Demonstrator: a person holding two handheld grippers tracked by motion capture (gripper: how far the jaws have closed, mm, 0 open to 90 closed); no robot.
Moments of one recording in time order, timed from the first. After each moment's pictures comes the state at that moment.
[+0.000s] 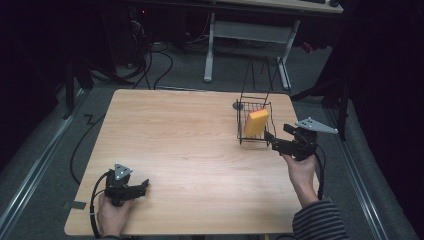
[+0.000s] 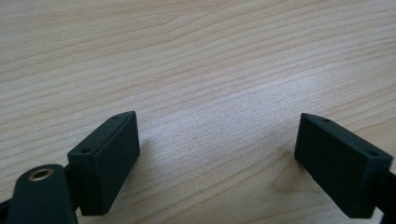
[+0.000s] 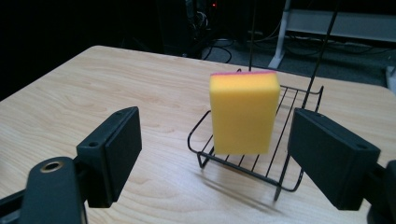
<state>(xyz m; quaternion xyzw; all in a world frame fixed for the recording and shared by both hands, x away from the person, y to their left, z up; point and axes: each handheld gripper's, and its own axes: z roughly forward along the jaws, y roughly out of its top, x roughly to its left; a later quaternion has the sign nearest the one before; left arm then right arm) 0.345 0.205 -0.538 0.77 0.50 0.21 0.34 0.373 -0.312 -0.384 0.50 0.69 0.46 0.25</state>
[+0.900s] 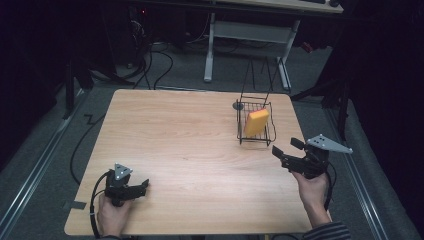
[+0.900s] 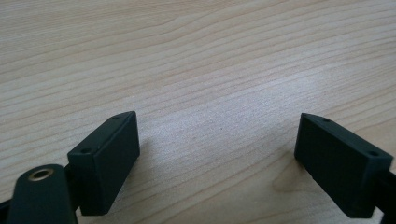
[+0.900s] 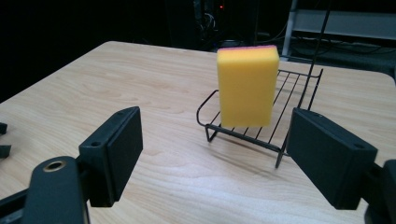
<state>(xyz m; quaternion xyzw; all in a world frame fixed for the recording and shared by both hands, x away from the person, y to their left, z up) 0.345 0.205 -0.538 0.77 0.50 0.21 0.34 0.328 -0.327 -0.394 0.49 0.69 0.48 0.25</state>
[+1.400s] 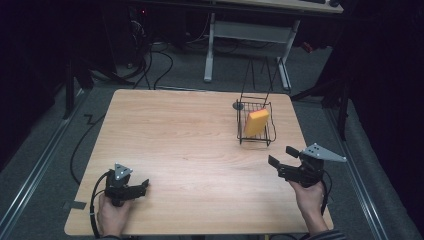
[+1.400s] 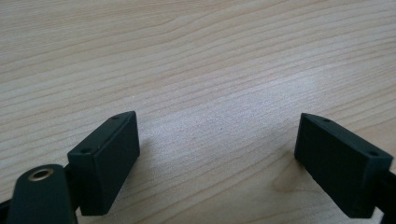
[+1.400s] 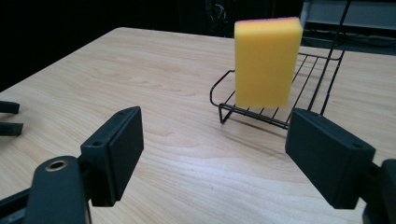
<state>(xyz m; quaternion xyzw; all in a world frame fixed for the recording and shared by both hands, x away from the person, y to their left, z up) 0.345 0.205 -0.538 0.77 0.50 0.21 0.34 0.317 -0.323 -0.416 0.48 0.70 0.48 0.23</state>
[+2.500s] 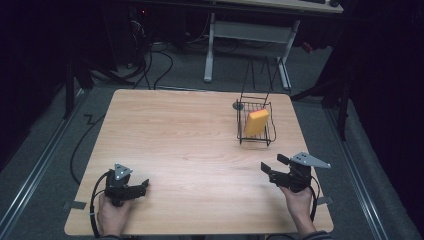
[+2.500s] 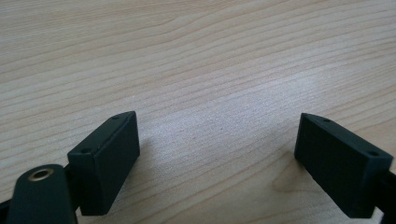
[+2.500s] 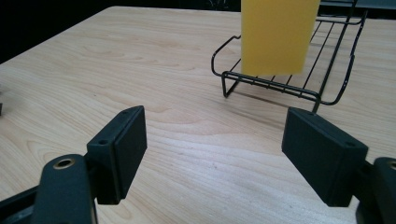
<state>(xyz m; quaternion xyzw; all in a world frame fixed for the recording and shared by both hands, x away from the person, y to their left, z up) 0.345 0.205 -0.538 0.77 0.50 0.21 0.34 0.323 -0.313 -0.459 0.49 0.71 0.46 0.22</state>
